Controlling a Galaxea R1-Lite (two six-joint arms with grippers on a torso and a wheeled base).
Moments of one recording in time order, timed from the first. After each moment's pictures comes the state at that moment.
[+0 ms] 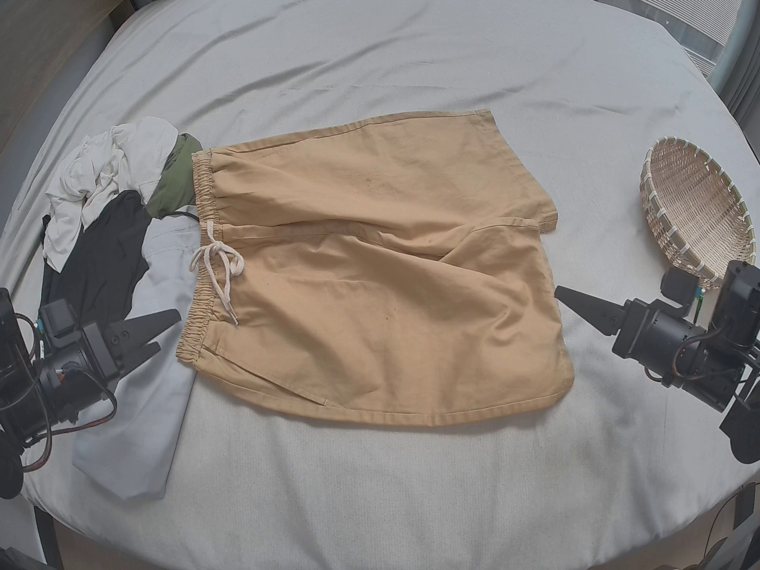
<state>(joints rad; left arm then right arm) 0.03 1.38 -0.31 -0.83 -0.60 -0.64 0.33 1.53 -0.37 -1.08 0.23 0.46</state>
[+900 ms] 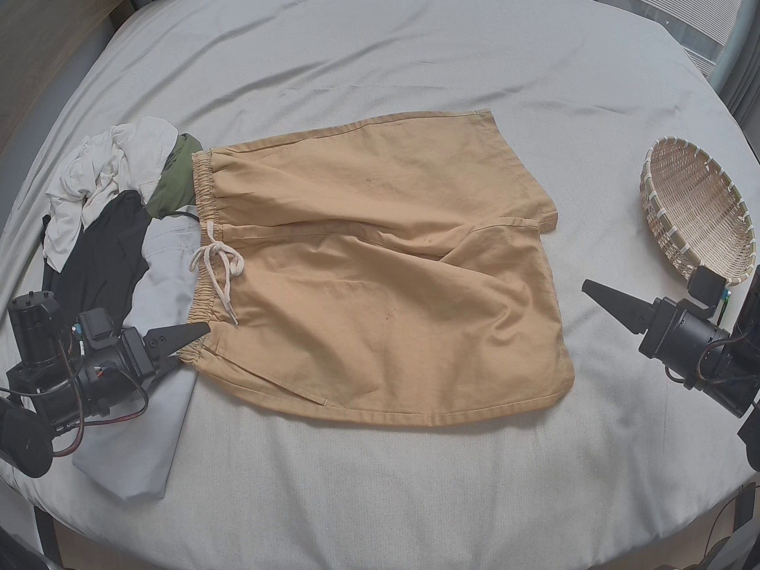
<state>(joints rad) 0.01 1.61 -0.35 -0.95 -0.59 -0.64 0.31 1.45 -0.34 -1.08 0.23 0.47</state>
